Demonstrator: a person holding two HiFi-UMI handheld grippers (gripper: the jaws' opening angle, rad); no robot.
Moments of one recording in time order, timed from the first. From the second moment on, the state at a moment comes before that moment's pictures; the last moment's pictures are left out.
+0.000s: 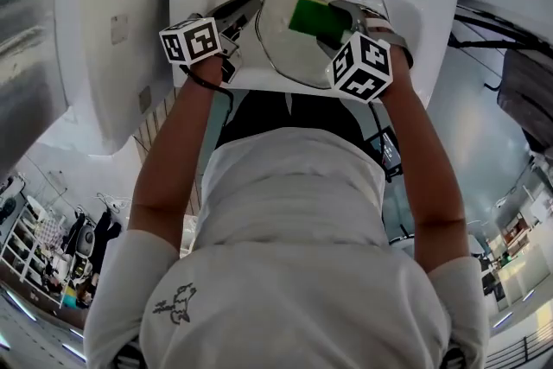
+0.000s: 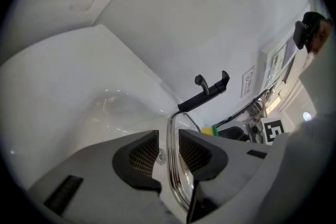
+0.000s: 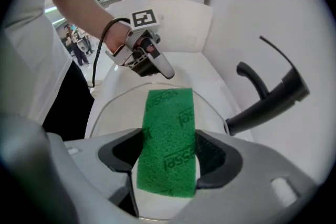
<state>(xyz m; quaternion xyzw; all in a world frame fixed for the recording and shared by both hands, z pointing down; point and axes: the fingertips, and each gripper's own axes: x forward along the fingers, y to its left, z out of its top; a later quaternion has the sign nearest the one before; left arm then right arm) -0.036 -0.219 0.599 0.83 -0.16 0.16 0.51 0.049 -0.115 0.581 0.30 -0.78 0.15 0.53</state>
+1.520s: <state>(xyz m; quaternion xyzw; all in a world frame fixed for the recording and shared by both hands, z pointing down) -0.083 -0.165 0.264 0.97 -0.11 0.07 0.20 0.045 -0.077 0.279 0.59 -0.77 0.13 0.20</state>
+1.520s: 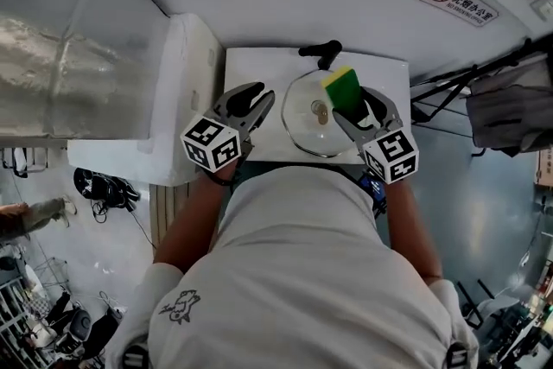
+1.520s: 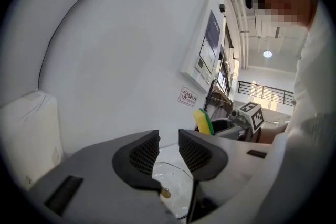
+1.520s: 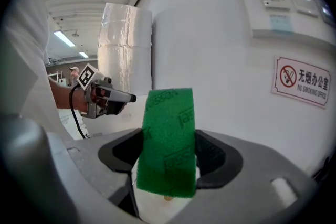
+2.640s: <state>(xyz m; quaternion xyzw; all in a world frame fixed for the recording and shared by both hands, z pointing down) -0.079 -0.075 0.216 0.98 -0.13 0.04 0.13 0.069 -0.007 0.226 0.58 -0.80 0.10 0.13</state>
